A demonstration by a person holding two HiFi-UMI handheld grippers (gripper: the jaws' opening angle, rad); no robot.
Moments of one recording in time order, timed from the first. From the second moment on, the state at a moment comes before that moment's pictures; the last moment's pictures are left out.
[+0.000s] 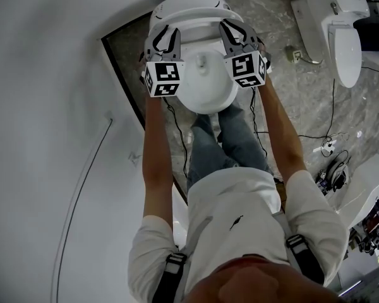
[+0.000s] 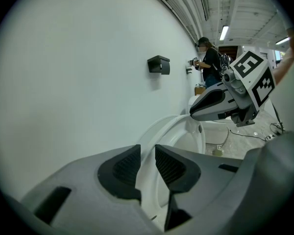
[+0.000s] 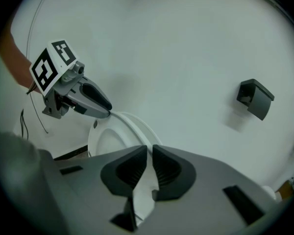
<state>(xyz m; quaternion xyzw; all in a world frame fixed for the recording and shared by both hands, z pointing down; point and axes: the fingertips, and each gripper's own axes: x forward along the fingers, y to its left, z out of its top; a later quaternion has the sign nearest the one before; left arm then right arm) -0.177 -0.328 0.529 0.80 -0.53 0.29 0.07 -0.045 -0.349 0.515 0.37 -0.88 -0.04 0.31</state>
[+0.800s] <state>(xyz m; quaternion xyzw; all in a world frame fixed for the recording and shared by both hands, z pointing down) -0.168 -0.268 0.525 0.81 -0.50 0.28 0.07 -0.037 -0.290 0.511 0.39 -0.87 -0.04 0.30</state>
